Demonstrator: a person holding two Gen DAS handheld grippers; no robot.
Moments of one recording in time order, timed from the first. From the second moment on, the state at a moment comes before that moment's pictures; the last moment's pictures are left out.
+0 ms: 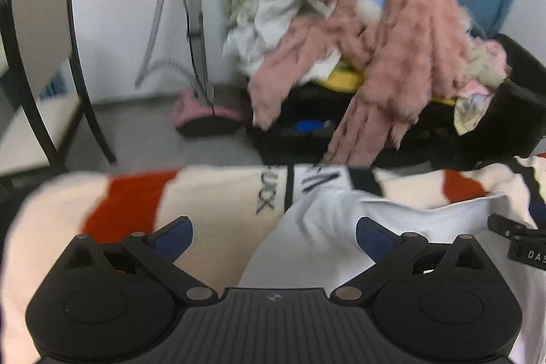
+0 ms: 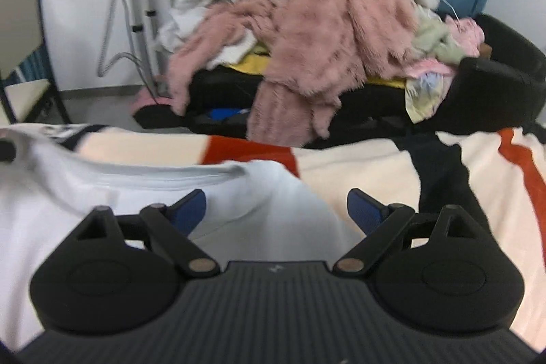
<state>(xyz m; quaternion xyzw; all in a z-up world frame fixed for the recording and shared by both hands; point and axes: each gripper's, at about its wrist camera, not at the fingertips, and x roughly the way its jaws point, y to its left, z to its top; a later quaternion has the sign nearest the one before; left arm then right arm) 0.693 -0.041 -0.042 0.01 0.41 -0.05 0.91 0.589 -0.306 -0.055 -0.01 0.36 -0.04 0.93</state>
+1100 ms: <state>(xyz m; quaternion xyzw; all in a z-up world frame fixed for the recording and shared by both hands) 0.157 0.014 0.012 0.01 0.19 -0.02 0.98 0.111 -0.255 0.021 0.09 0.10 -0.01 0.99</state>
